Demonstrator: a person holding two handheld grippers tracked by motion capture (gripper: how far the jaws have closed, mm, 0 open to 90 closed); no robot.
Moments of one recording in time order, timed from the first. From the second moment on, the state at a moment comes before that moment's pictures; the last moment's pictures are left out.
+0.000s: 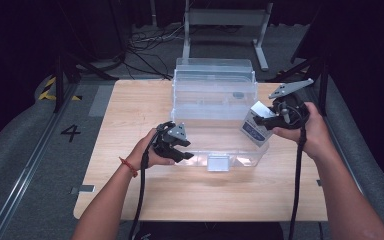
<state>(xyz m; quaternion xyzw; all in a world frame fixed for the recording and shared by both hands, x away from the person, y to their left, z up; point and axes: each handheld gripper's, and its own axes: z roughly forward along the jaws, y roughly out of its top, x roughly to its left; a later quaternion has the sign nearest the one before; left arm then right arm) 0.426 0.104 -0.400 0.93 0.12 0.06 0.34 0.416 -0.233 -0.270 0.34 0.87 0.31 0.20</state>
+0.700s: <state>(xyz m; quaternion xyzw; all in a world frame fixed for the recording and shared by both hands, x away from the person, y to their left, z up) 0.425 0.107 -0.403 0.93 0.11 0.04 0.35 0.442 -0.218 -0.328 0.37 0.87 0.27 0.19</state>
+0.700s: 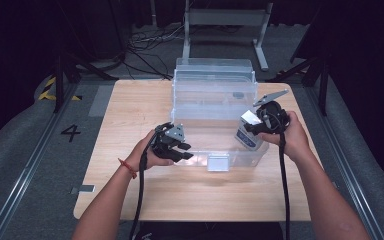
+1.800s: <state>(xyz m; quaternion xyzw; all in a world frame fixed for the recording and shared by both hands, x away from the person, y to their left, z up) 0.423 0.108 -0.405 0.93 0.12 0.05 0.34 0.430 -0.251 -0.345 0.40 0.86 0.27 0.18</state>
